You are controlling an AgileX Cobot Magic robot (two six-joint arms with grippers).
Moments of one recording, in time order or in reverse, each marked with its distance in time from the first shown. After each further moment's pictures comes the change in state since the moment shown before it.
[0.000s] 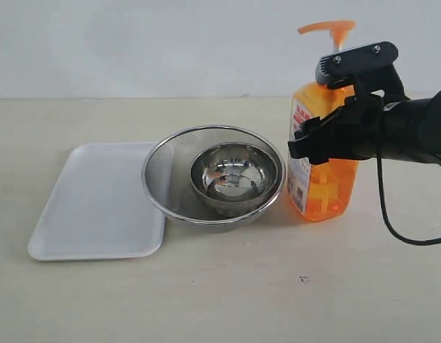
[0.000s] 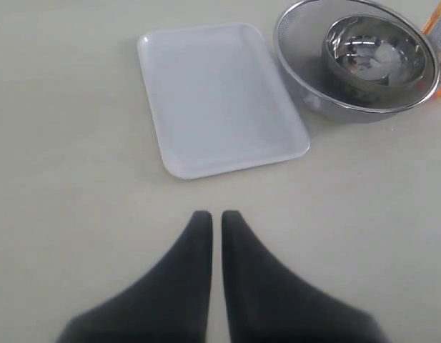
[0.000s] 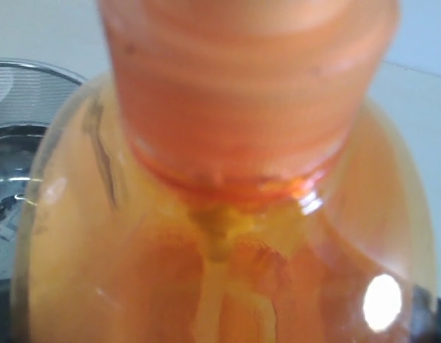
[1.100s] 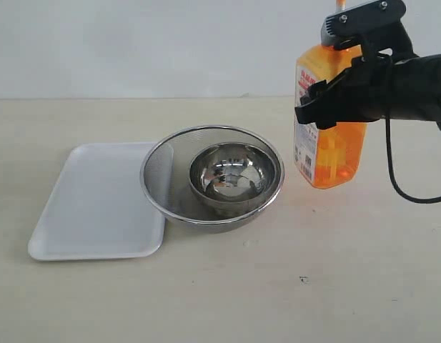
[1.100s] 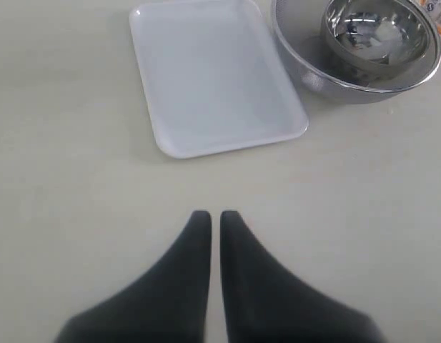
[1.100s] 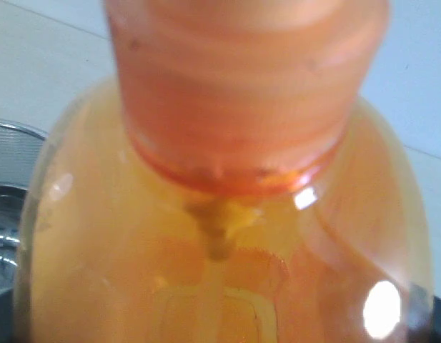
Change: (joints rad) left arm 0.000 -0.016 0.049 -0.028 0.000 -0.009; right arm -0.052 -0.012 -0.120 0.159 0.061 -0.266
